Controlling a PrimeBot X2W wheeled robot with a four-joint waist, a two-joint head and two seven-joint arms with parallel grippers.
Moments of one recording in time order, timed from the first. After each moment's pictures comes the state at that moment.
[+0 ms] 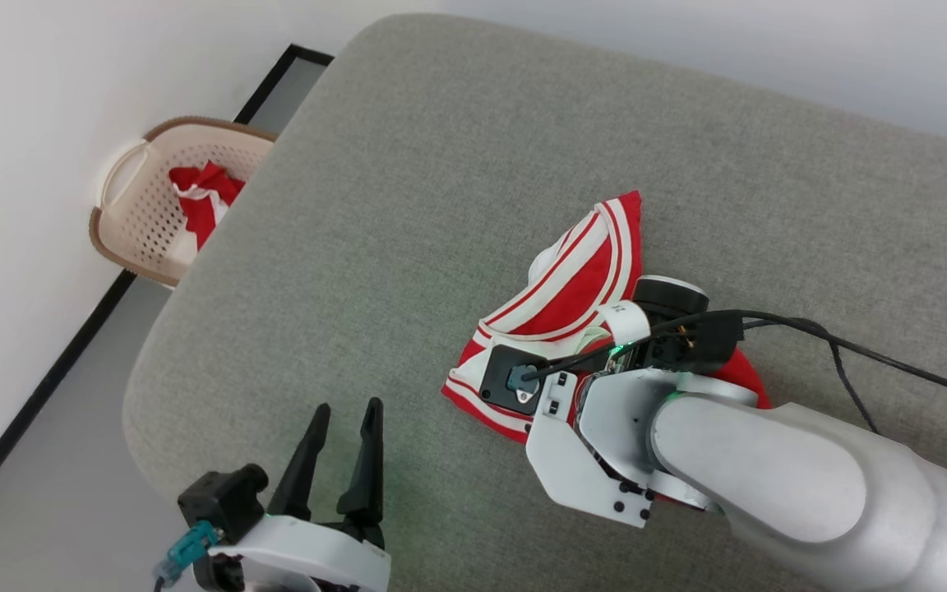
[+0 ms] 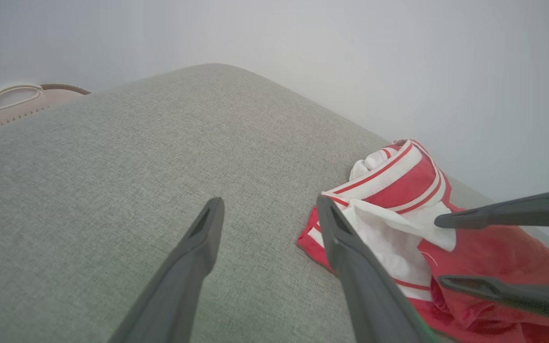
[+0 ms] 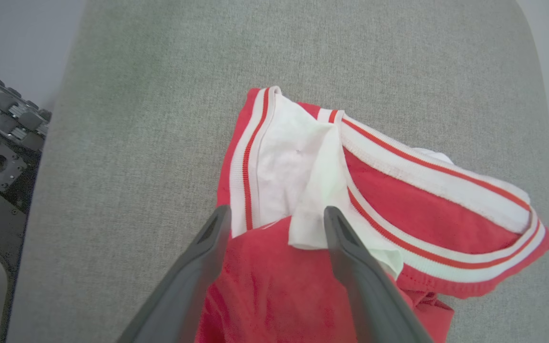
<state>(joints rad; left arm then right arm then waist) -0.12 0.05 -0.15 0.29 -0.51 -0.12 -0.26 -0.99 -0.35 1.28 0.25 0.54 0.13 0.65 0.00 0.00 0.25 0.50</state>
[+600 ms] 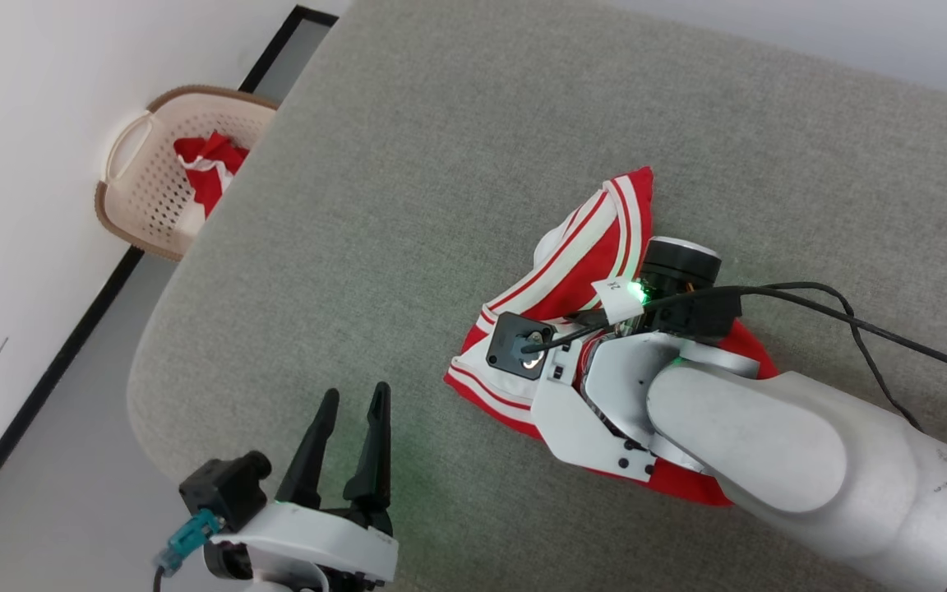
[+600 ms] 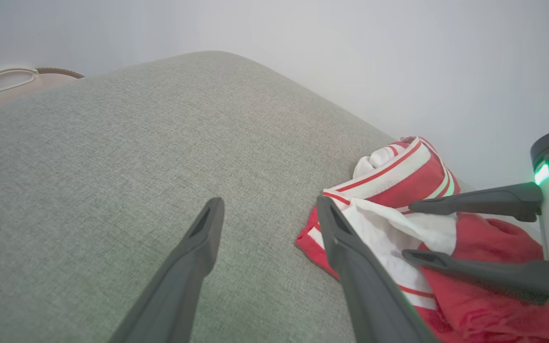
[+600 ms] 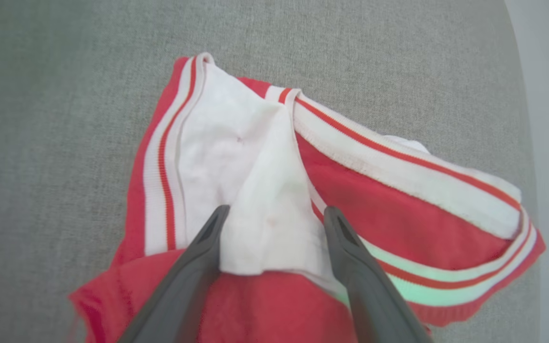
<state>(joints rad) -0.13 0.05 -0.18 0.27 -0.57 -0.11 -0.26 -1.04 -0.31 1.28 0.38 0.43 0.13 0.62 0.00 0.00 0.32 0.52</state>
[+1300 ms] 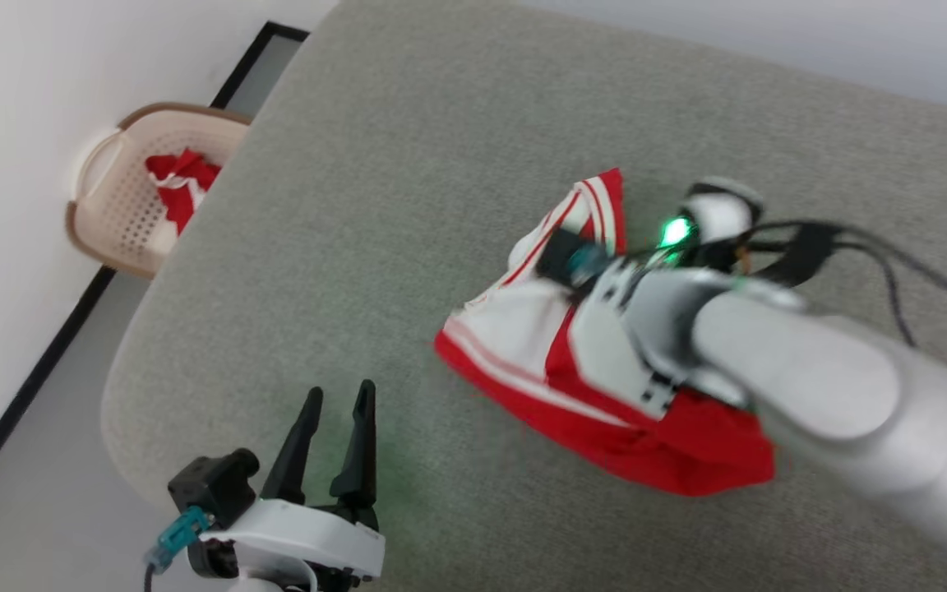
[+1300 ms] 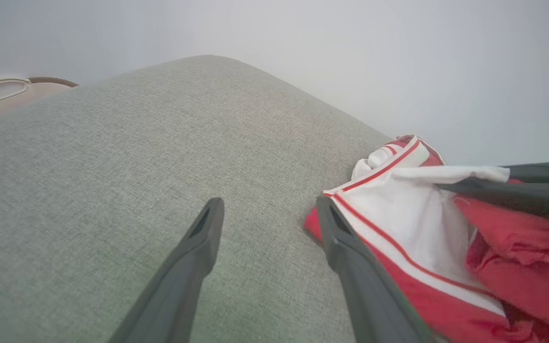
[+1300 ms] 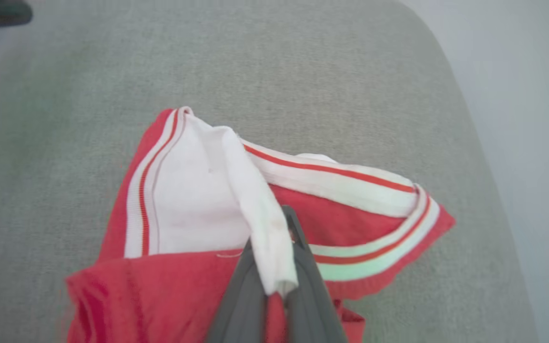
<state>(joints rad) -0.15 0.05 -0.14 0.30 -0.54 -0.12 -0.26 -1.11 -0.33 1.28 0.46 0.58 0.13 0.41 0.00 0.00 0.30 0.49</state>
